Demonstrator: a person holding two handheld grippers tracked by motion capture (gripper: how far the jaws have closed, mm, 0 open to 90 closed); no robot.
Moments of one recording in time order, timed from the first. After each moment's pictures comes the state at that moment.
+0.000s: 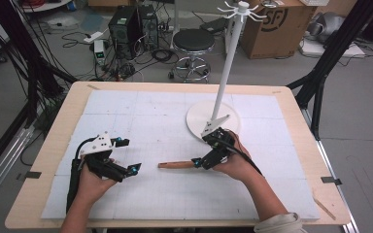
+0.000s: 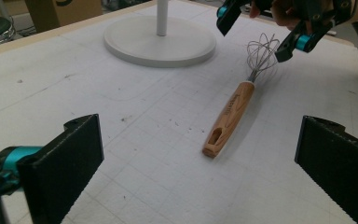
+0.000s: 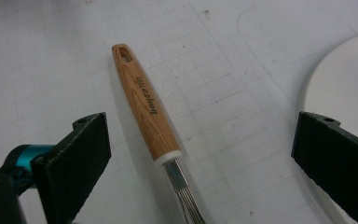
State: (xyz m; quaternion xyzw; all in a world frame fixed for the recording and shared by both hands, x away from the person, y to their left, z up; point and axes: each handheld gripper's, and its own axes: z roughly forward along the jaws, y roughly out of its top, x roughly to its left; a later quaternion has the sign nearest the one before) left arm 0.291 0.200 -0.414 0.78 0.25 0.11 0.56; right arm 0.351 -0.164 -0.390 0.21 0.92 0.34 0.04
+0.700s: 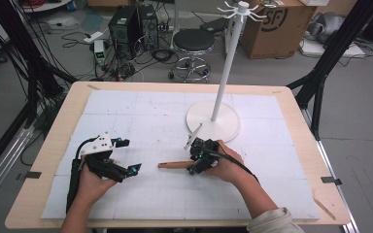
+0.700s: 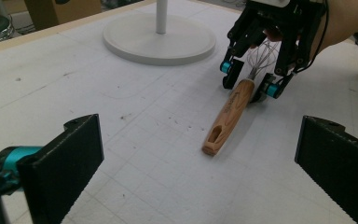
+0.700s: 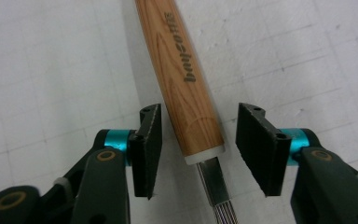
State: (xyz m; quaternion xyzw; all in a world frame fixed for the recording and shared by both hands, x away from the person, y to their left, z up) left arm 0.291 0.199 -0.415 0.79 0.25 0.11 0.55; right arm 0.350 -0.127 -0.420 0.15 0.97 0.20 0.00
